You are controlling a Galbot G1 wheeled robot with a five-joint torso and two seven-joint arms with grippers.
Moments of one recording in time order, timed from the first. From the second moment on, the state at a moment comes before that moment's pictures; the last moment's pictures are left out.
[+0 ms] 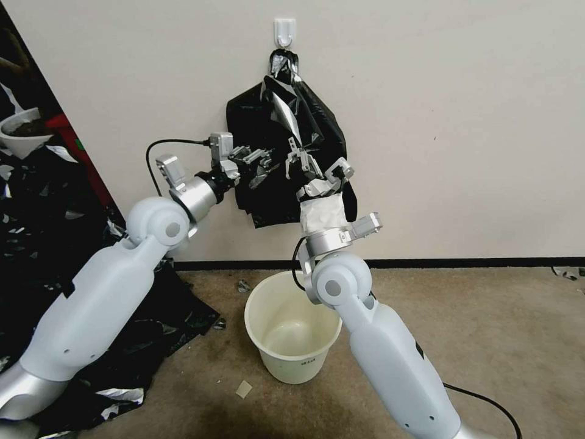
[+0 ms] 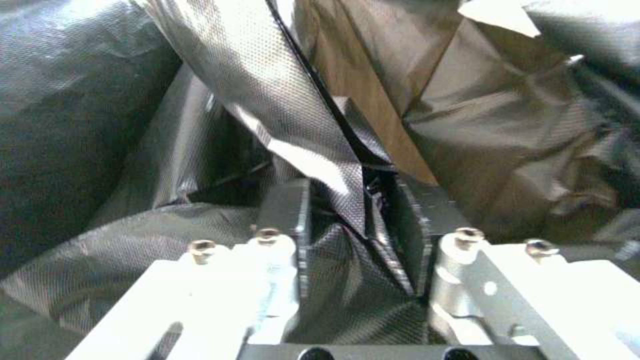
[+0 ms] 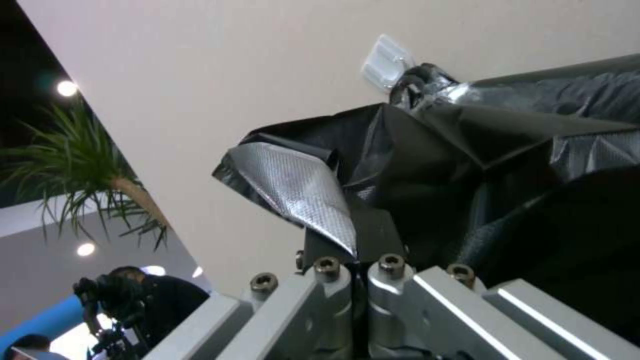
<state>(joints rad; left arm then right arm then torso) 0.57 -0.88 -0.10 -1.81 -1.14 0.24 0.16 -0.78 1.47 -0.03 1.86 0.96 0.25 0.10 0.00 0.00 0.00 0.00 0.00</state>
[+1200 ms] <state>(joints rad) 1.22 -0.92 -0.45 -2.25 -0.47 0.03 -0.05 -1.01 1.40 -0.03 1.97 0.80 0.27 0.14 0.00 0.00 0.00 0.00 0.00</state>
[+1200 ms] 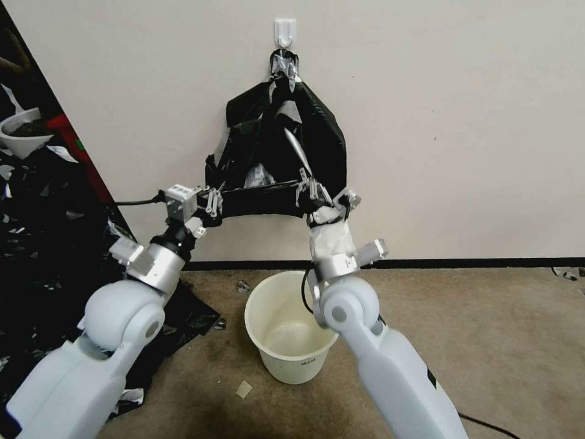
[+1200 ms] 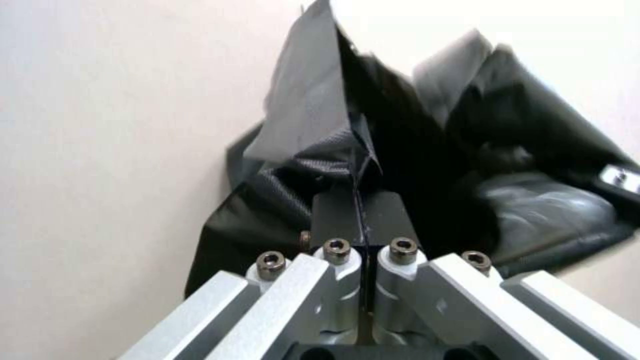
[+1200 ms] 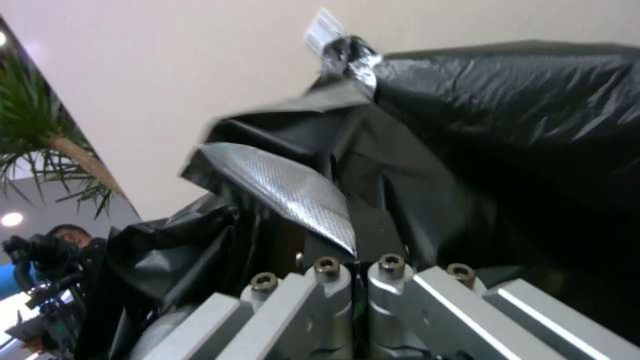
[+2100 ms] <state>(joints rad) 1.33 -1.07 -0.32 -2.26 -0.39 0.16 -0.08 -1.34 1.38 0.03 2.13 0.65 0.30 0.25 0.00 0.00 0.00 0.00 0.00</state>
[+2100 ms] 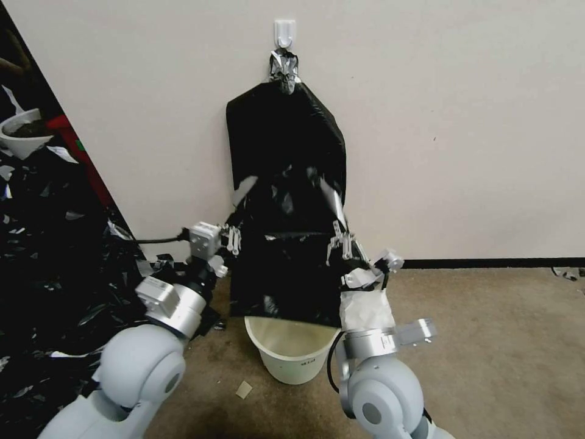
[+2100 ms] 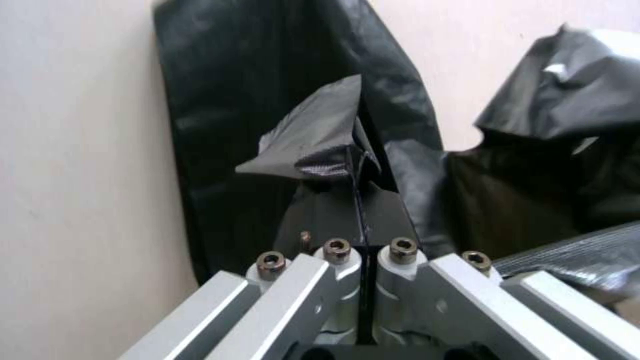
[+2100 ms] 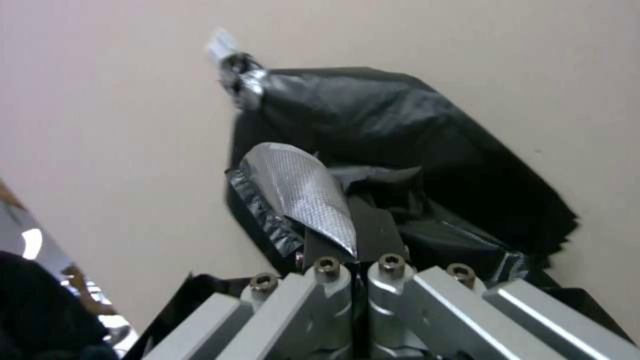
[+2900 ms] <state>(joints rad) 1.46 -1.21 -0.11 -2.04 -0.12 0.08 -0.16 -1.40 1.35 0.01 1.92 0.50 0.30 0.45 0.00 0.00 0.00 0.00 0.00</state>
